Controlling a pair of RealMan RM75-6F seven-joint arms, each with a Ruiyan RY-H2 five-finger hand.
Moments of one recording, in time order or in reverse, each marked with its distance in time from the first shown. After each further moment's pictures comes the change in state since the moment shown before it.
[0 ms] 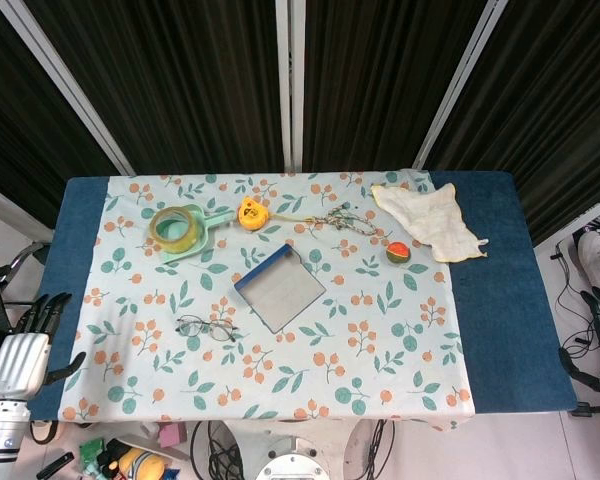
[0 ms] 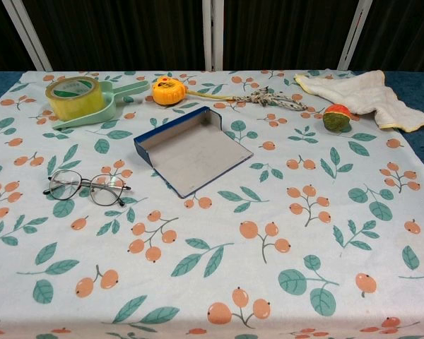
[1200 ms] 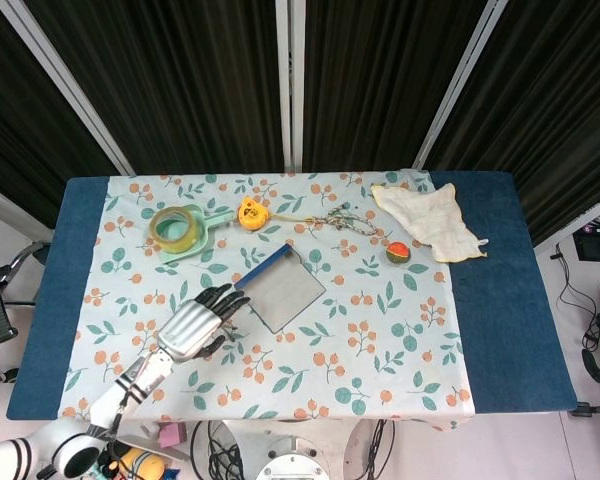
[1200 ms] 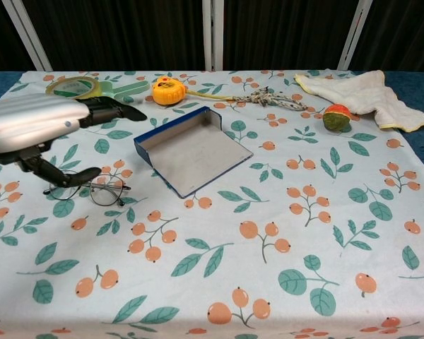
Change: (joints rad) left arm -0.446 -0.176 -0.081 -0.188 0.033 -0.531 0.381; right arm -0.036 0.041 0.014 0.000 0.017 0.054 0.064
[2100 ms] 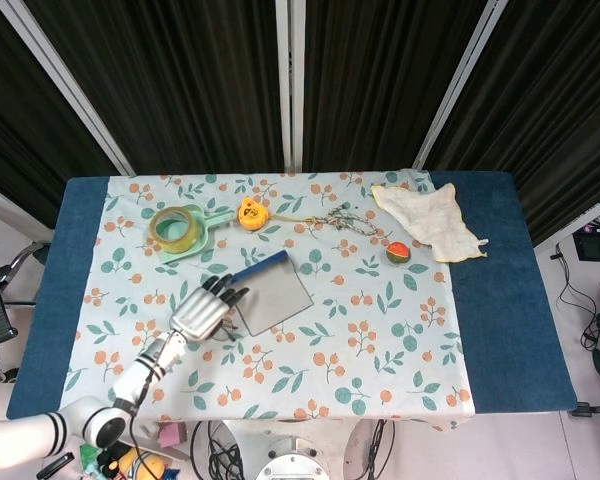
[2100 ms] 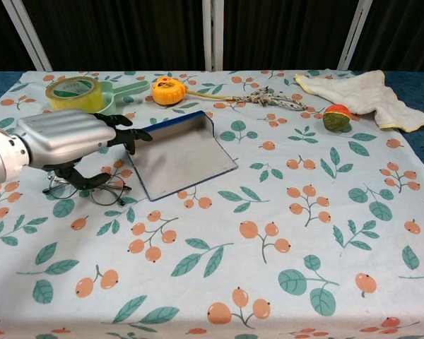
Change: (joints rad) left arm -0.112 -0.106 0.009 0.190 -0.214 -0.075 0.243; right arm -0.019 -0.004 0.016 0.007 0.000 0.028 0.010
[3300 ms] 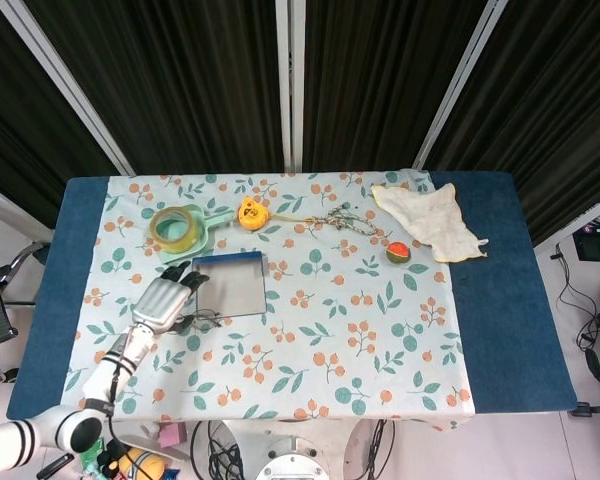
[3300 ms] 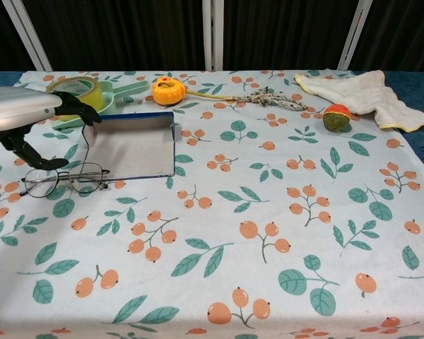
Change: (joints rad) left arm 0.052 0.159 -0.014 -0.172 -0.192 0.057 -0.117; right arm 0.007 -0.007 -0.001 -0.004 -0.002 -0.019 -0.029
